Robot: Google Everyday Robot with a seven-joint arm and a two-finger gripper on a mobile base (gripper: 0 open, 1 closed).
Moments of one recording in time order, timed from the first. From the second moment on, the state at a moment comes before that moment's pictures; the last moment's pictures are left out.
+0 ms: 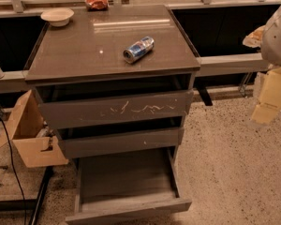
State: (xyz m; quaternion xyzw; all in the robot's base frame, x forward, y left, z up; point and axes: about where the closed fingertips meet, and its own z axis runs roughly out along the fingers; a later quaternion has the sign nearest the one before) arm 0.438 -0.217 0.977 -0.60 0.78 -0.03 0.16
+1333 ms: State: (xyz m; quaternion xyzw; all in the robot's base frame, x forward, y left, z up) arm 0.540 -0.163 1.004 -0.71 0.66 -0.11 0.22
